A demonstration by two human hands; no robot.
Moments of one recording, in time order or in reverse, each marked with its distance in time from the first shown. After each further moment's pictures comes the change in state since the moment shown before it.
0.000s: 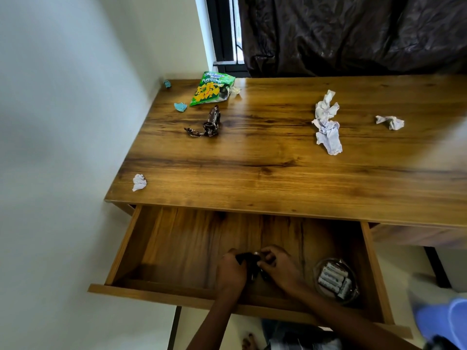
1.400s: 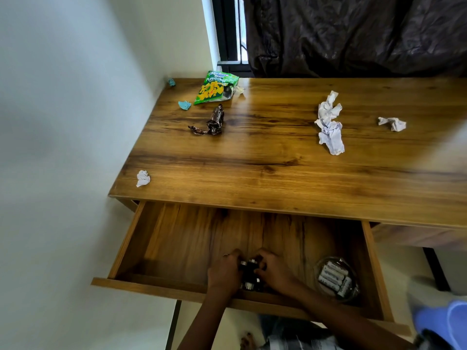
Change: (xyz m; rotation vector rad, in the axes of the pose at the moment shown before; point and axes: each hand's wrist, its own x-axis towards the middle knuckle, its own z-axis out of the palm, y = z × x) left_hand -0.006 -0.015 -0.020 0.444 -0.115 0.243; right_hand -0.003 -0.007 0.012 -0.034 -0.219 -0.088
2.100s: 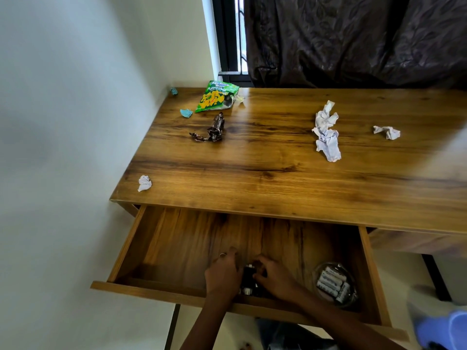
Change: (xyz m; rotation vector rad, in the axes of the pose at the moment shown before) left_hand -0.005 0.006 -0.004 -0.004 0.213 -0.016; right_hand -0.011 -0.005 -0.007 -0.081 0.017 -0.064
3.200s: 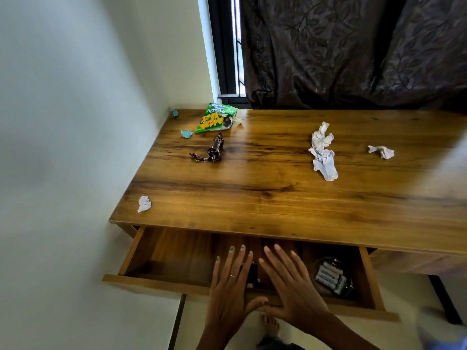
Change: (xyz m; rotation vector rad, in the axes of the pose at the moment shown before) left_hand -0.009 0.008 -0.015 0.173 0.036 0.353; right_hand -0.032 -0.006 -0.045 -0.816 0.257 -0.301
